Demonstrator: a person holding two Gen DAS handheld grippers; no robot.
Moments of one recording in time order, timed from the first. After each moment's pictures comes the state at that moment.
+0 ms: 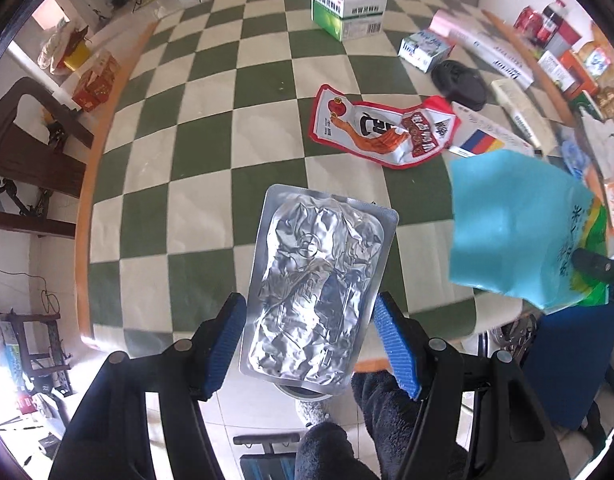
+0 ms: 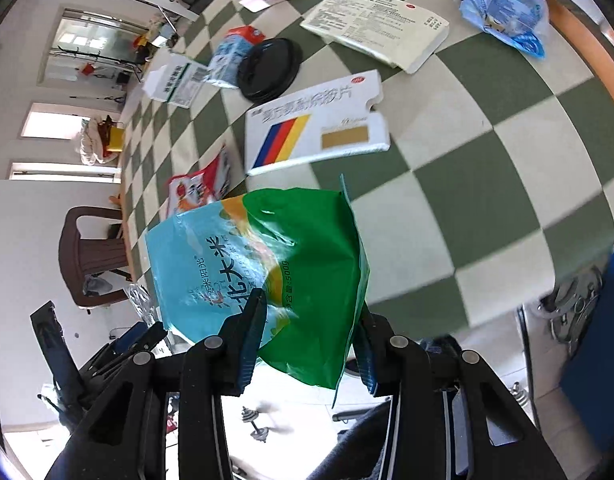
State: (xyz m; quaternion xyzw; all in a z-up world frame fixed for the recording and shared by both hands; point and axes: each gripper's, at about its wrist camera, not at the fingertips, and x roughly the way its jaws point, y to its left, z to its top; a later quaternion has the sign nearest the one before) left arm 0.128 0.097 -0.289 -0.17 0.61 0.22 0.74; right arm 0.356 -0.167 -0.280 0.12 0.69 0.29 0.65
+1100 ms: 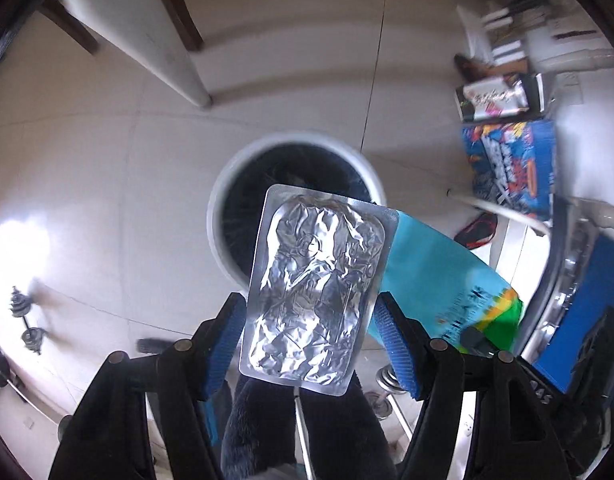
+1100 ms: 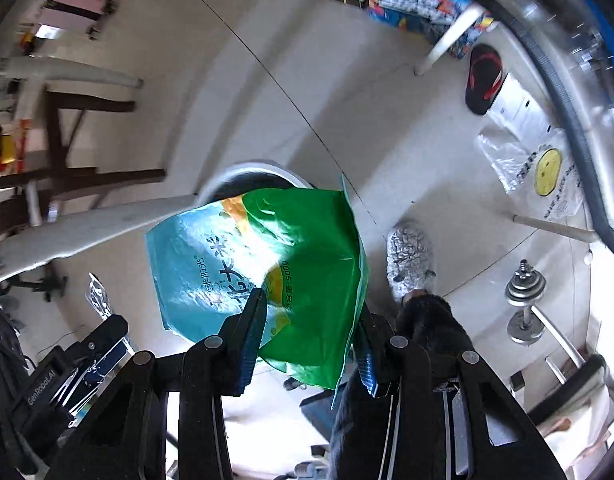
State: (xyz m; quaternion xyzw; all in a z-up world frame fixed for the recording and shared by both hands) left arm -0.034 0.073 -0.666 -0.38 0.69 0.19 0.59; right arm 0.065 -0.184 -0.608 0.06 0.78 0.10 0.61
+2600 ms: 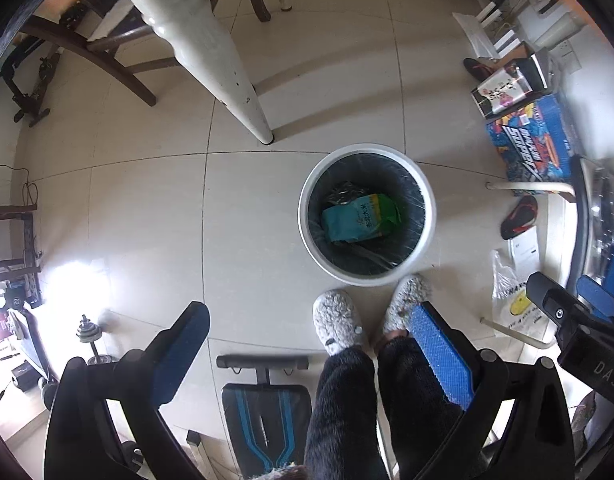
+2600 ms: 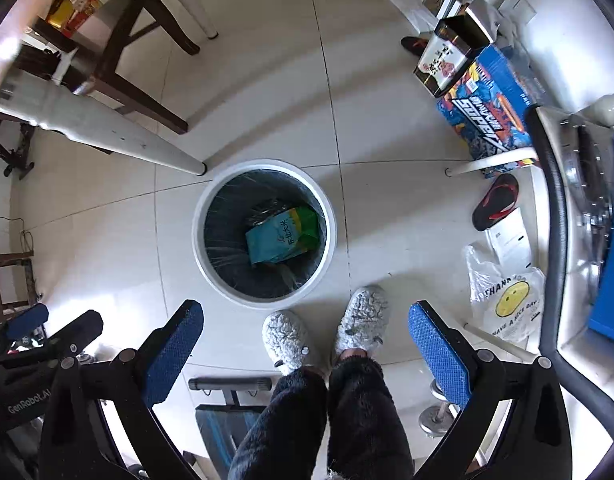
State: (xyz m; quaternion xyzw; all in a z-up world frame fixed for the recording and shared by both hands) left arm -0.111 0.051 -0.529 -0.24 0.68 0.24 0.65; right arm 0.025 -0.113 -0.534 -0.16 0.68 0.23 0.68
